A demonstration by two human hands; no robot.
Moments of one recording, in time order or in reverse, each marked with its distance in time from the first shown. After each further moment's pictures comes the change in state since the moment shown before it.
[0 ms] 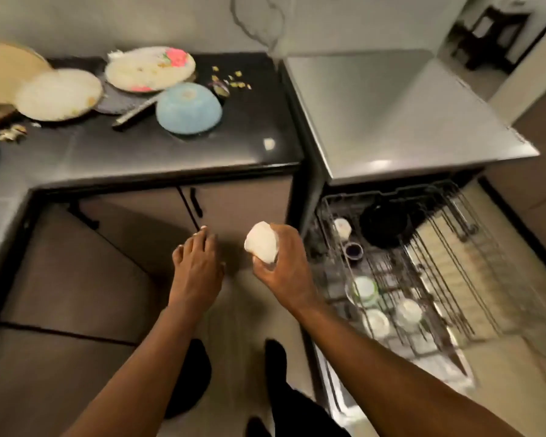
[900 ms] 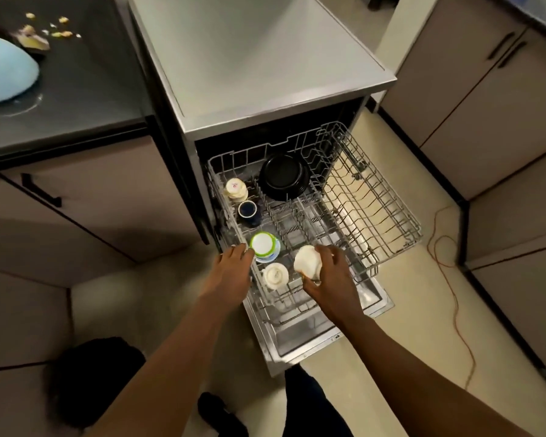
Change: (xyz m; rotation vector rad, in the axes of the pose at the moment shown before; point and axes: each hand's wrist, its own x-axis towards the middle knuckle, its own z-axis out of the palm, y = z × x) left_hand -0.052 0.267 0.108 0.014 -0.369 0.438; right_hand -0.190 0.182 -0.227 -0.391 -0.055 0.510
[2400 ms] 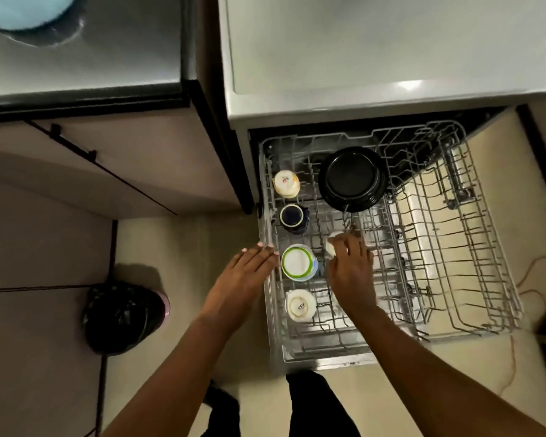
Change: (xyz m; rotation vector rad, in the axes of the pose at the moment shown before) left_hand 0.066 -0.040 0.041 -0.111 0.130 -0.042; right_hand 0.168 0.032 0.081 -0.209 -0.142 -0.282
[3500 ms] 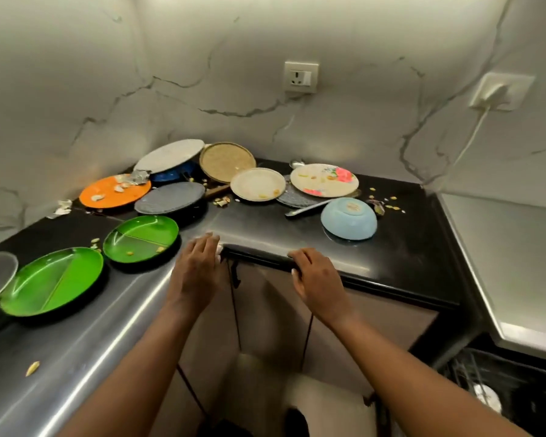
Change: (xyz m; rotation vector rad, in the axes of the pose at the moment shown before) left_hand -0.265 -0.406 -0.338 0.221 0.861 -0.575; right_hand 0.123 -0.599 -0.049 0.219 0.266 -0.875
